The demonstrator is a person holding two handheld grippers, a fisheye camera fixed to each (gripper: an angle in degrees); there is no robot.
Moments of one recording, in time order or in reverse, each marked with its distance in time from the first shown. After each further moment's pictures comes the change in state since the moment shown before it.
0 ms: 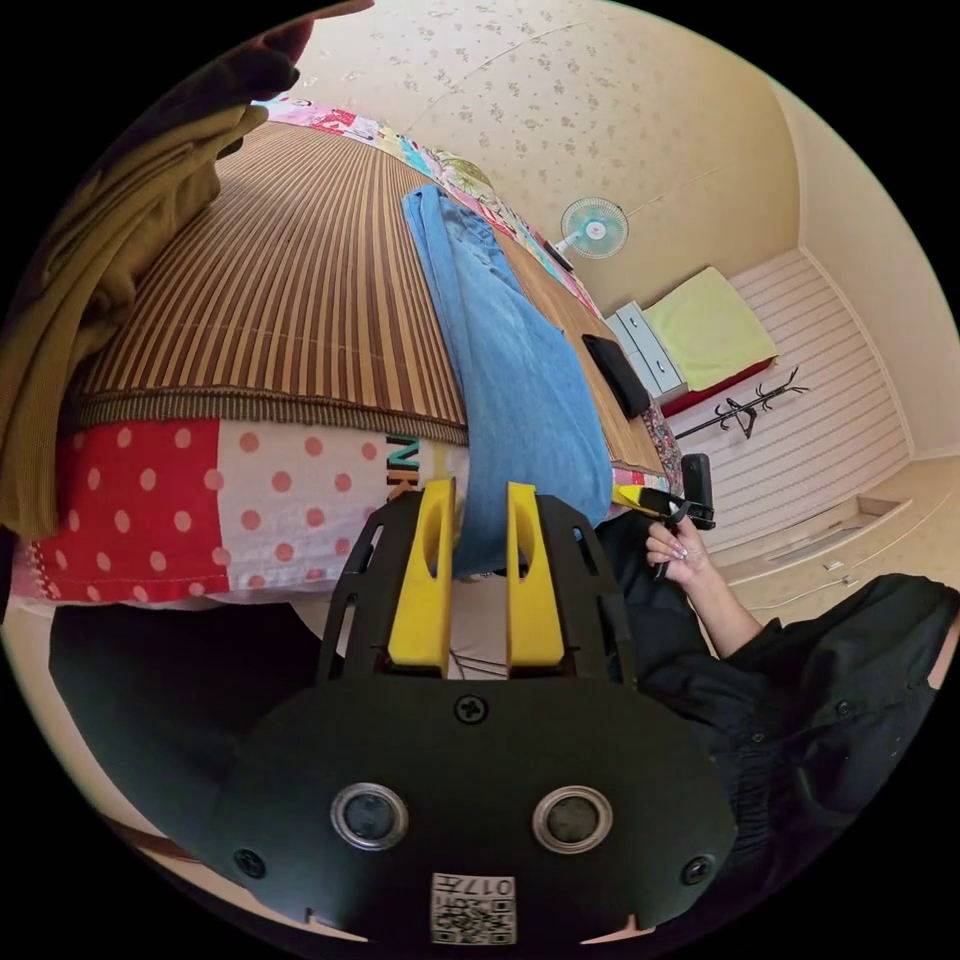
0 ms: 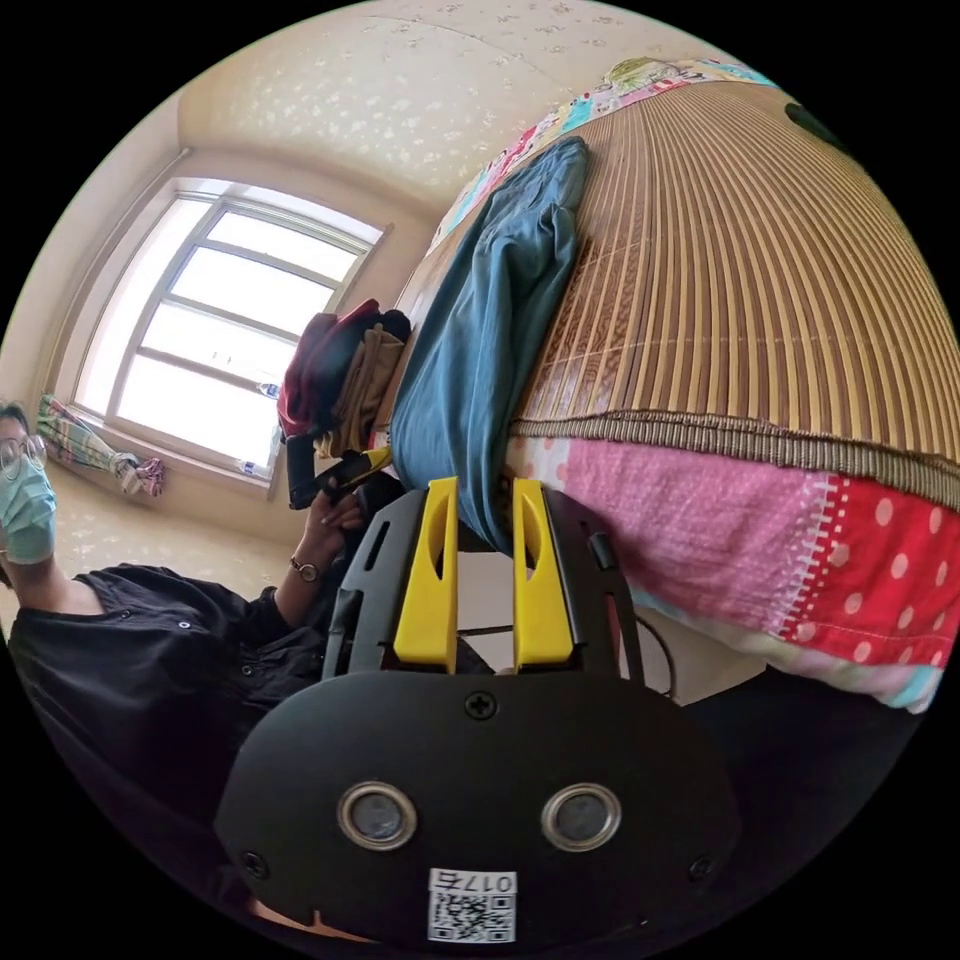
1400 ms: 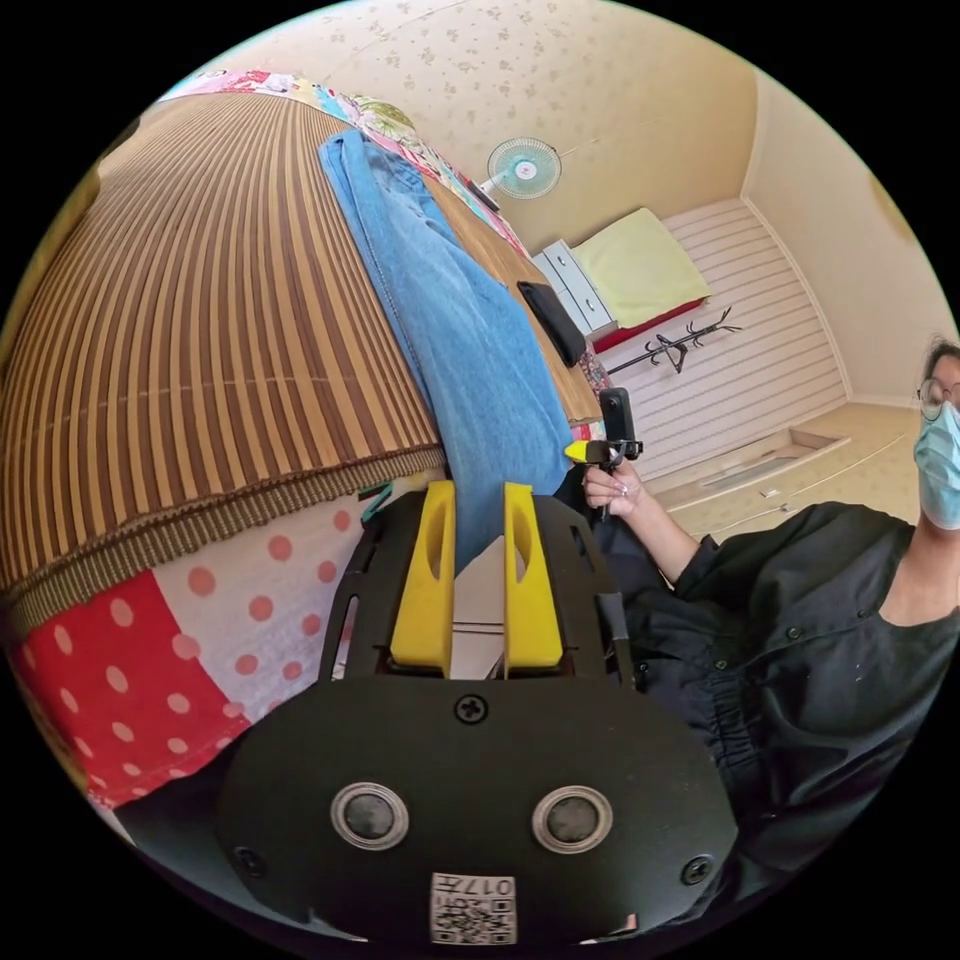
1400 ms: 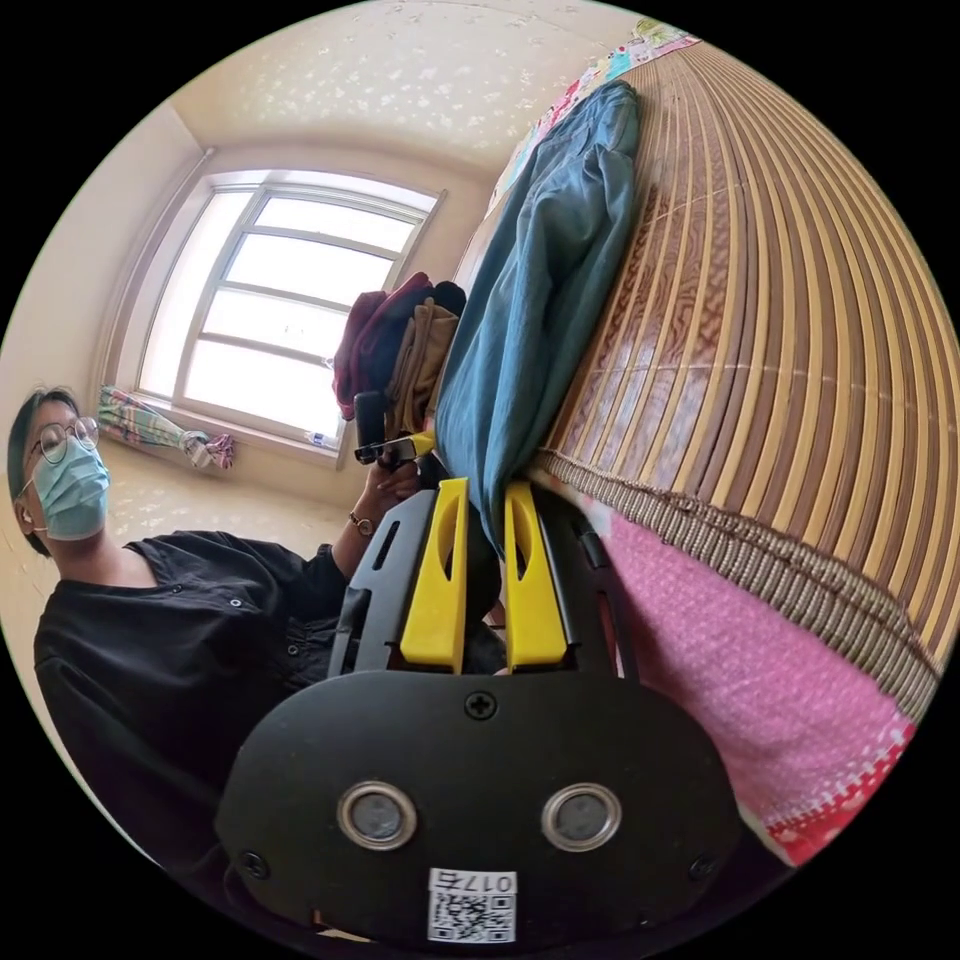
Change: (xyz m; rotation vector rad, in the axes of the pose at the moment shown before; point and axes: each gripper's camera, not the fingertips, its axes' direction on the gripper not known) left arm -0.032 -0.082 0.046 -0.179 0.218 0.133; right arm 0.030 -0.074 0.011 -0.110 -0.203 -0.064
